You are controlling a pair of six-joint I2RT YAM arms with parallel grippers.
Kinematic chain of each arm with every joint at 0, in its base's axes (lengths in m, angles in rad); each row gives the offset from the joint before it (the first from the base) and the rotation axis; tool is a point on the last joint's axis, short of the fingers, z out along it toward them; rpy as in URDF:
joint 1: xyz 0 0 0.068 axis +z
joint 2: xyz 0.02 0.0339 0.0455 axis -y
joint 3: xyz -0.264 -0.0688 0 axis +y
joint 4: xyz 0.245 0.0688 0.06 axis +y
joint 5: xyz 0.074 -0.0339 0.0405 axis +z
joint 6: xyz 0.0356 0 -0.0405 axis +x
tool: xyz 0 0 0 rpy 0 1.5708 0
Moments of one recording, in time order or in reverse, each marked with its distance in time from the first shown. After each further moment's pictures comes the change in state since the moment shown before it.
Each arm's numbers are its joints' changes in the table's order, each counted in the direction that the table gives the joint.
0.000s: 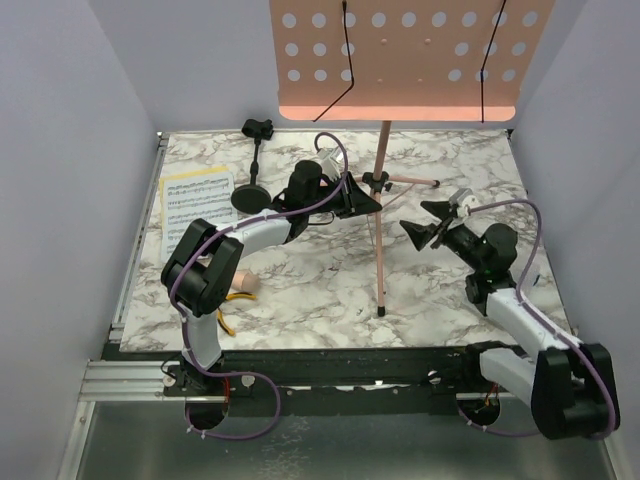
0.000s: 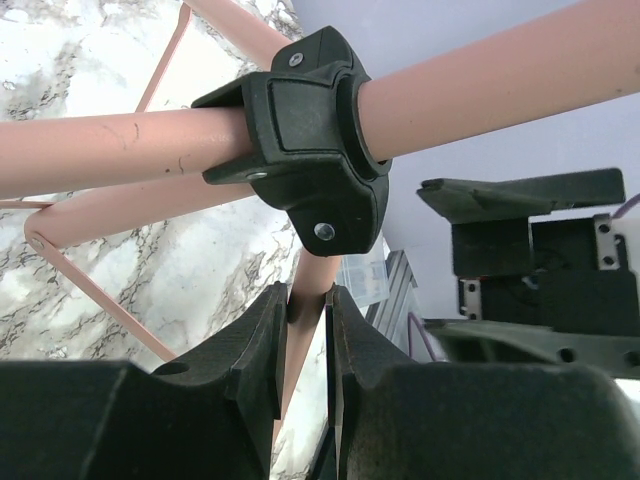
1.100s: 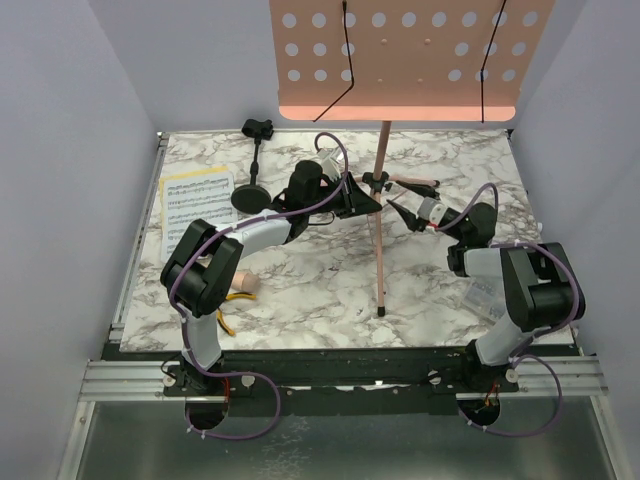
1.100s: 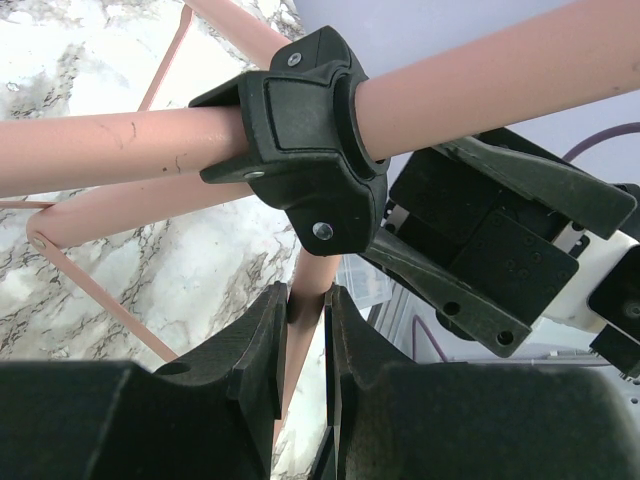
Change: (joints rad) left arm -0.008 0.005 0.000 0.007 0.009 0.007; right arm 0.010 -0.626 -0.158 -0.711 0.389 -0.588
